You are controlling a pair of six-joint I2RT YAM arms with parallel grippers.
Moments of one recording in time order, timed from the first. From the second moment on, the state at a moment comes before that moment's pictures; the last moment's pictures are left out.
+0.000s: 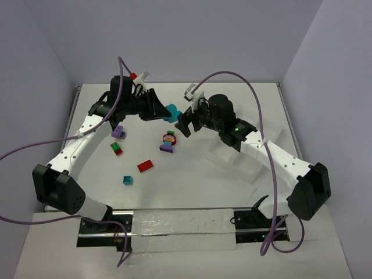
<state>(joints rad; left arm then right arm) -0.41 1.48 1.42 -0.52 0.52 -0.62 0.66 1.35 1.15 -0.09 -0.22 -0.10</state>
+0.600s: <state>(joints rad) -0.40 1.46 1.40 -0.51 0.53 -0.62 0.66 1.46 1.24 -0.09 -0.28 -0.08</state>
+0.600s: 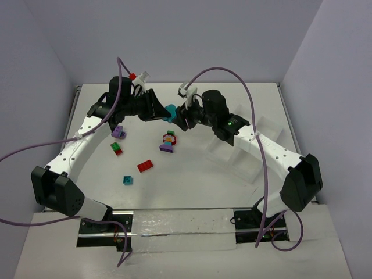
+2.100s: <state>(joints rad) -0.28 1.72 1.59 -0.55 0.42 -0.56 0.53 1.35 1.16 -0.27 0.14 0.14</state>
